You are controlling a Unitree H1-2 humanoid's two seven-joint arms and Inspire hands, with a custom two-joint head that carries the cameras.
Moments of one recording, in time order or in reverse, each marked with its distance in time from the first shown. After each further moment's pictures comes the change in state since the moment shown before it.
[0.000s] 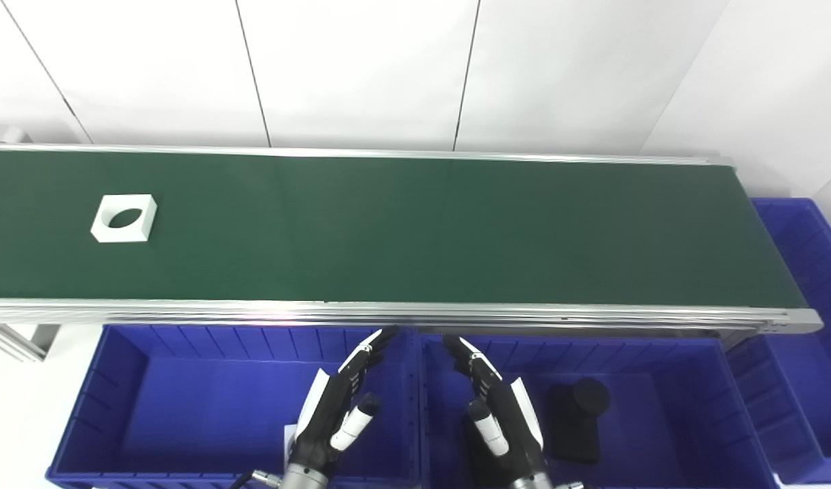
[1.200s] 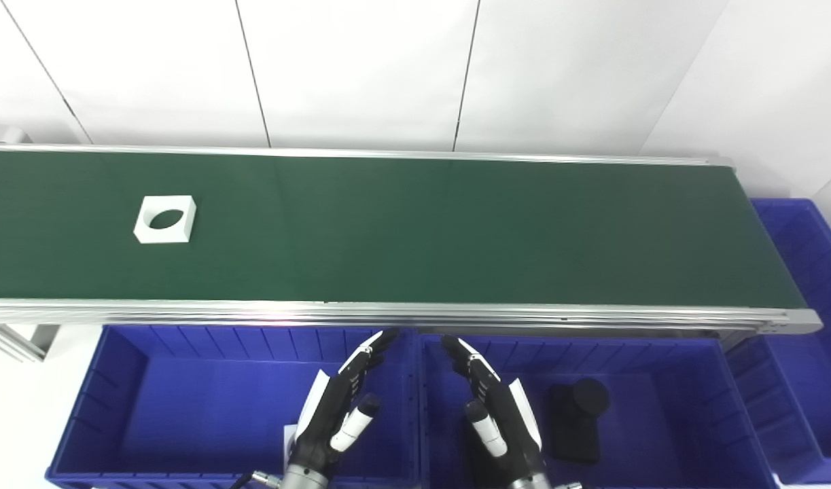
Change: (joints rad) left arm -0.001 0.001 -0.003 0.031 -0.001 0.000 0.000; right arm -0.005 0.000 0.006 0.028 -0.006 0.000 -0.009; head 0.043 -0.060
